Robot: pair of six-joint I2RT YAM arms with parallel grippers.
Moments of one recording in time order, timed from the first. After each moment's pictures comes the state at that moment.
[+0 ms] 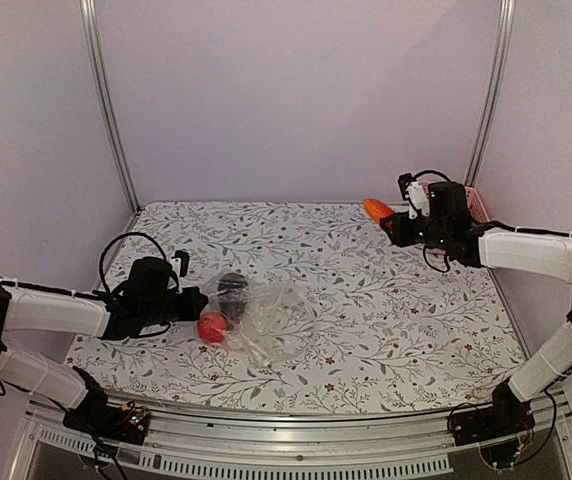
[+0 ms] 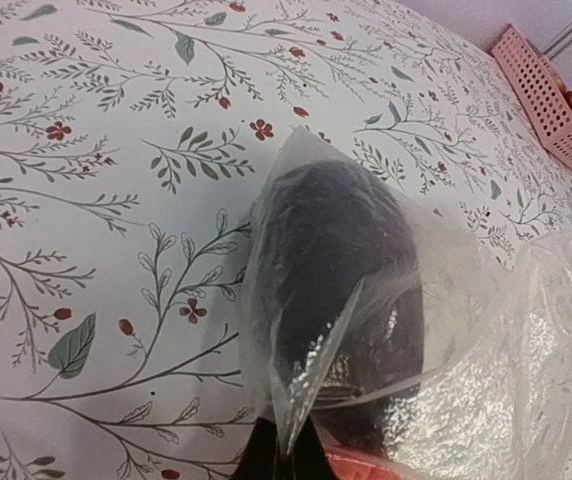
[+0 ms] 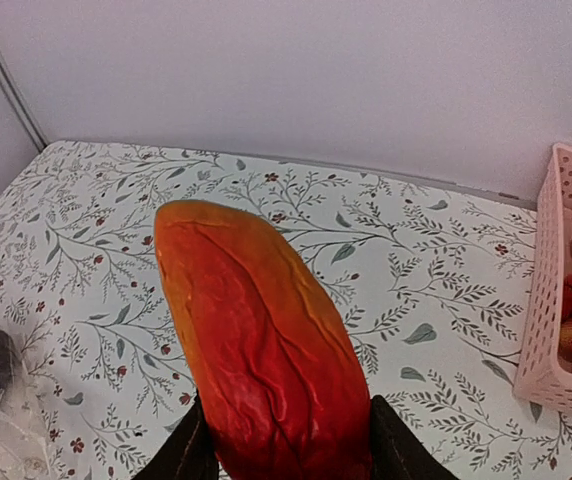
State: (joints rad) left arm -0.60 1.30 0.43 0.23 -0.06 -0.55; right arm 0.44 1.53 0.95 0.12 -0.03 0.12
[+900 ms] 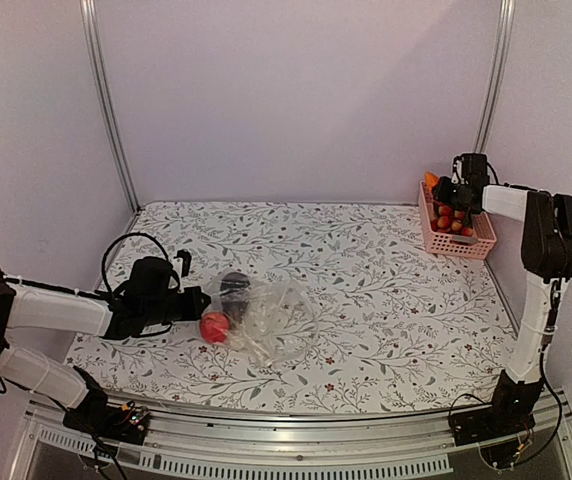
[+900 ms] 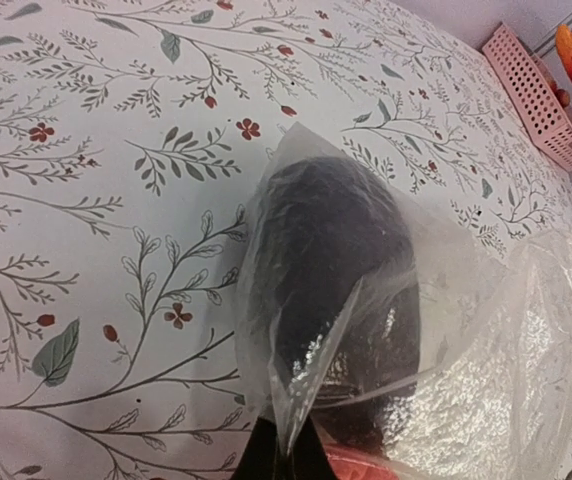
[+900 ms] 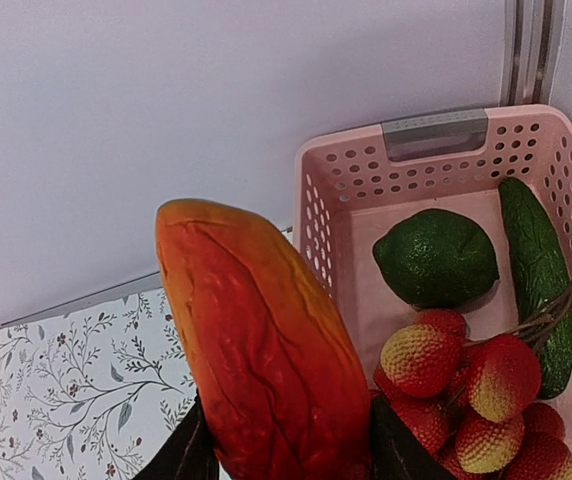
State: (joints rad) left arm -0.59 1.33 0.43 0.27 -0.03 -0.55; right arm -0.02 2.05 1.58 -0.06 -0.08 0.33
